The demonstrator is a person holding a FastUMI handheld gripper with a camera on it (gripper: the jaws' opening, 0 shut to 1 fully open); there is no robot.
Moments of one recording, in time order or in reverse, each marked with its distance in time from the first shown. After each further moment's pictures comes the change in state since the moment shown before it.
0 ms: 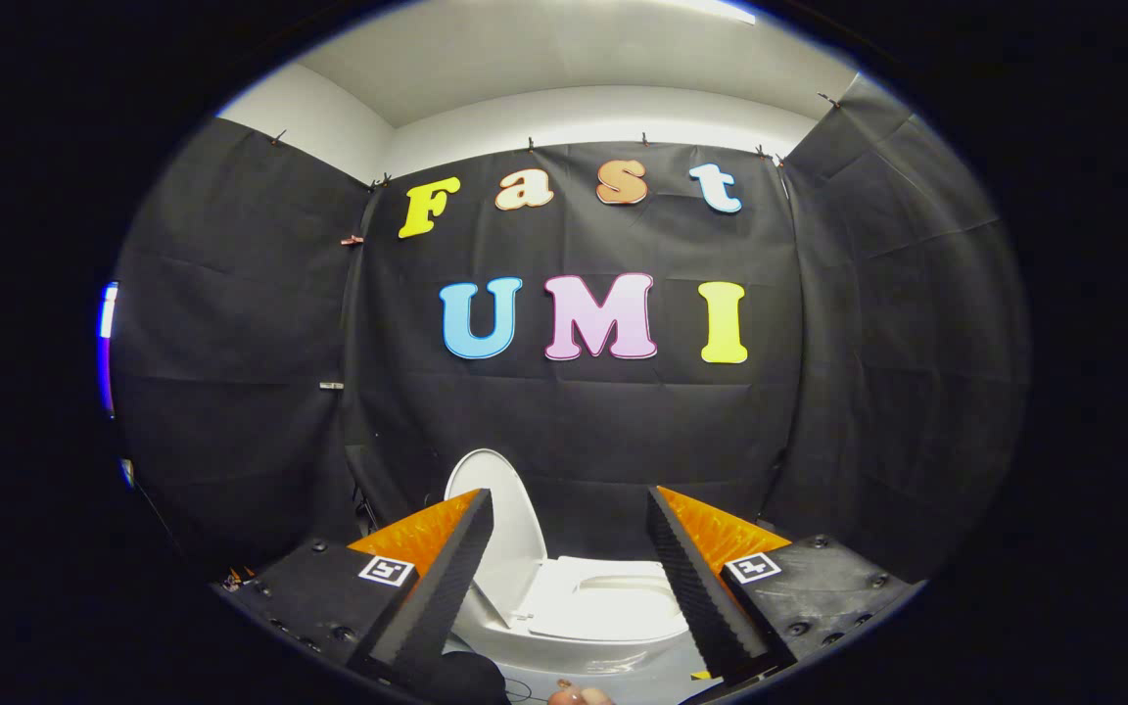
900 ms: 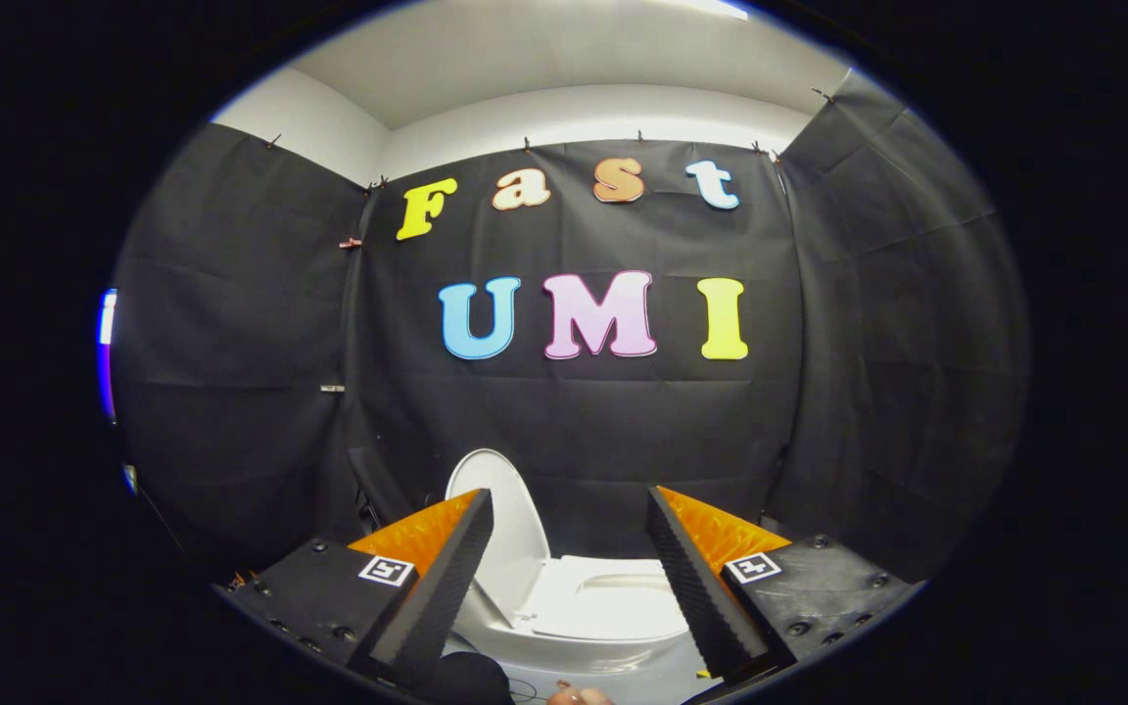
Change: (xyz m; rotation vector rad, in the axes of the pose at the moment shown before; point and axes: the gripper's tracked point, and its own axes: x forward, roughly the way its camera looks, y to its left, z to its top) arm 0.001 -0.004 -0.002 0.016 0.002 0.004
